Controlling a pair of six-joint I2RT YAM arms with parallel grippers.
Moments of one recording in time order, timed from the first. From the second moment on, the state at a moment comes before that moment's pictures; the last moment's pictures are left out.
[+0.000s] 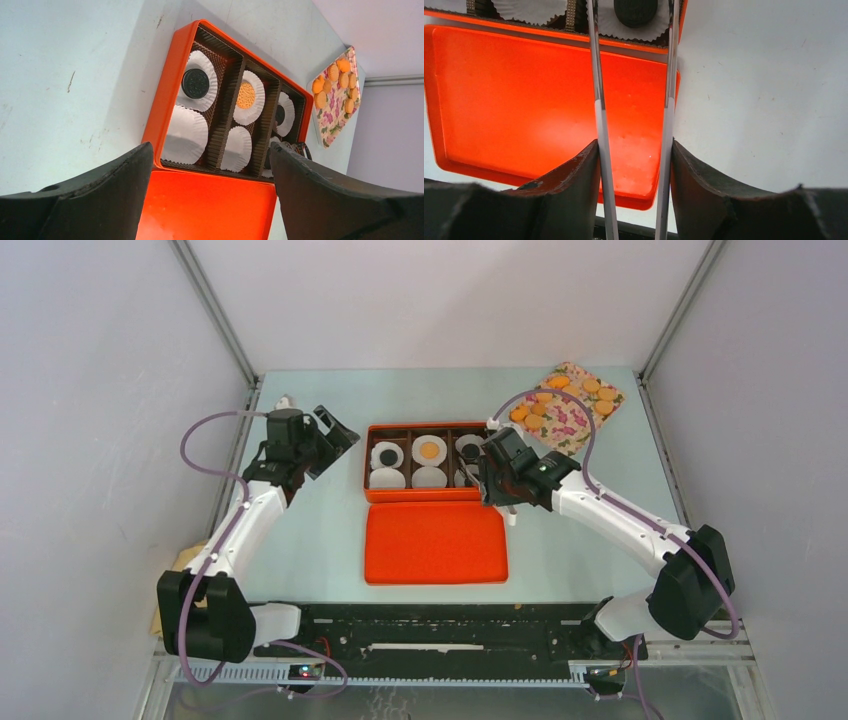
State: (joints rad) left arm -0.11 1.24 0.96 -0.30 0.08 -0.78; right arm 0.70 1.42 1.17 -0.73 0.22 0.49
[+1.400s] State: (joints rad) left arm -0.11 1.28 0.96 -0.26 0.13 -0.78; right arm 0.27 1.72 1.34 -0.58 0.29 0.46
